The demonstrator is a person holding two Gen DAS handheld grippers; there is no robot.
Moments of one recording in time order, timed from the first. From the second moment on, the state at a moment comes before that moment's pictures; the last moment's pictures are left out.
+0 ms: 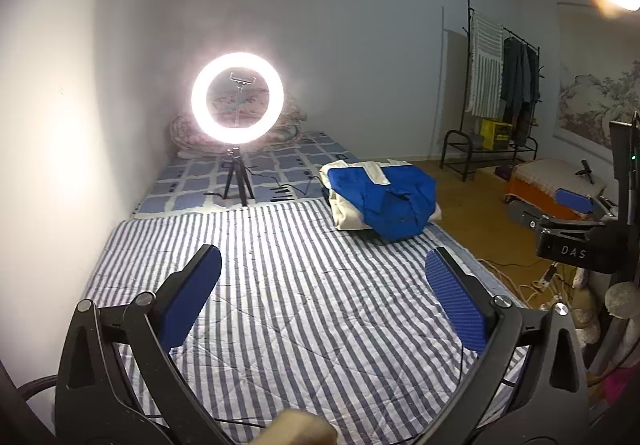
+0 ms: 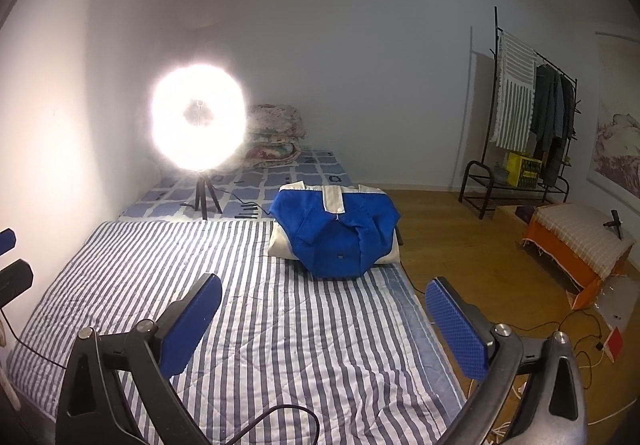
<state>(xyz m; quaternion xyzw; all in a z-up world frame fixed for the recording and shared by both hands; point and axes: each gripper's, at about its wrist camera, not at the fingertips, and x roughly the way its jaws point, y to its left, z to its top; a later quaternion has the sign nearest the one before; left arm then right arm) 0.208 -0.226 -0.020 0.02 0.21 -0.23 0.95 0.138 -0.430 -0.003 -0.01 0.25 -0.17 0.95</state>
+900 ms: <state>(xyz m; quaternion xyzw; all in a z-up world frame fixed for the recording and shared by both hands) 0.211 -0.235 -0.029 0.04 0.23 -0.21 0.95 0.143 -0.430 -0.010 -0.01 0.26 -0.18 0.95</state>
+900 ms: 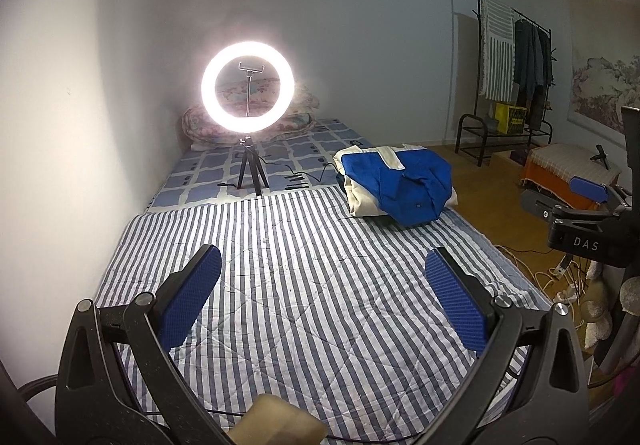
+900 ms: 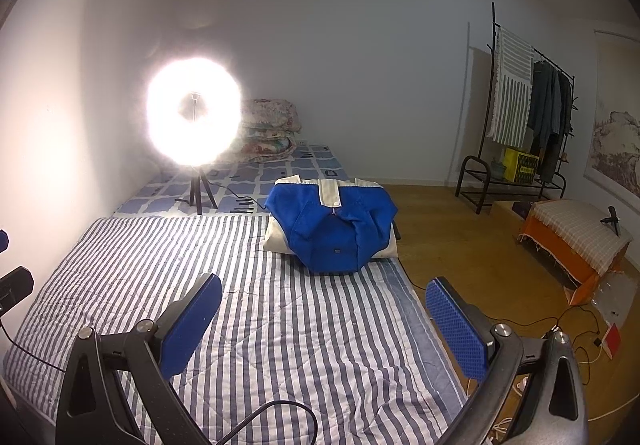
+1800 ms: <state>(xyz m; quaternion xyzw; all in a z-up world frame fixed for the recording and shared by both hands) 0.213 -0.236 -0.028 0.04 0.23 -0.21 0.95 0.142 -0.426 -0.013 -0.02 0.26 -0.18 0.95</state>
